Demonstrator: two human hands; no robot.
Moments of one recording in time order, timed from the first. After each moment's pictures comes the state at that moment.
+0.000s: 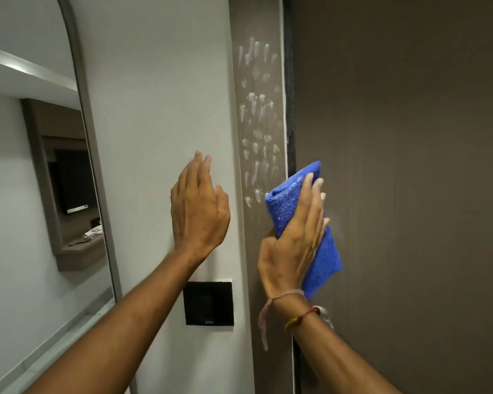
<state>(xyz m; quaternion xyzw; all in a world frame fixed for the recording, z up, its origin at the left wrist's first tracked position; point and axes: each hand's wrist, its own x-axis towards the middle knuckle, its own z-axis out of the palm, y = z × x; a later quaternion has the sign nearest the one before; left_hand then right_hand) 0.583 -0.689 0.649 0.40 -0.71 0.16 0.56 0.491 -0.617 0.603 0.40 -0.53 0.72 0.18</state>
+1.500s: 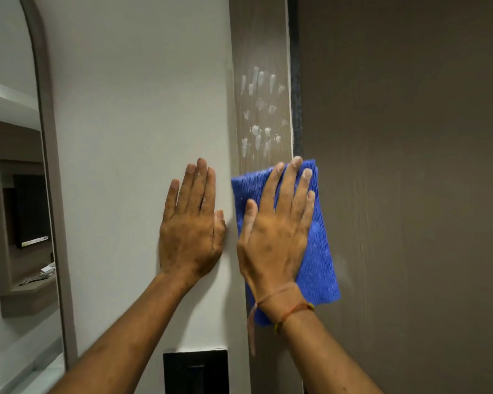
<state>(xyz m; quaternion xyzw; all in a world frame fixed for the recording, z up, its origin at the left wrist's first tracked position) 0.578 -0.761 0.673 0.31 -0.71 0.35 0.52 0.478 -0.691 0.663 0.39 -0.65 0.48 0.44</state>
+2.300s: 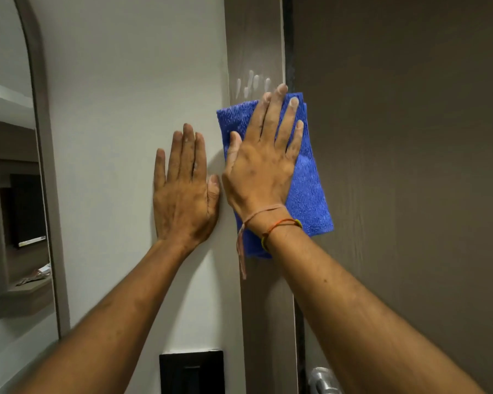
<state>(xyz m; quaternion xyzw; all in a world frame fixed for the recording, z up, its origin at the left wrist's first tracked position) 0.572 -0.759 0.721 0.35 -0.70 0.33 0.53 0.480 -0.697 0.757 0.39 -0.63 0.48 0.46</state>
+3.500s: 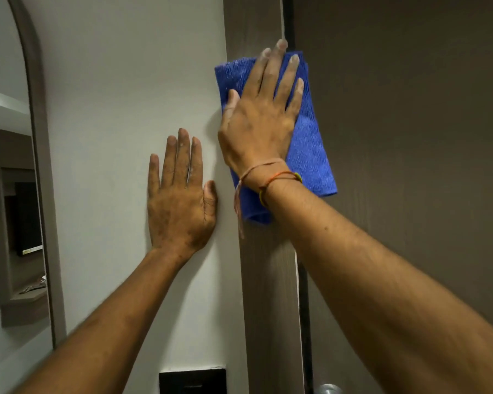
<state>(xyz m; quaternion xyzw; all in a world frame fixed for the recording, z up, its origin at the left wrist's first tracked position) 0.577 -0.764 0.726 0.35 -0.68 0.35 0.54 0.479 -0.697 0.819 0.40 -0.62 0.49 0.46</state>
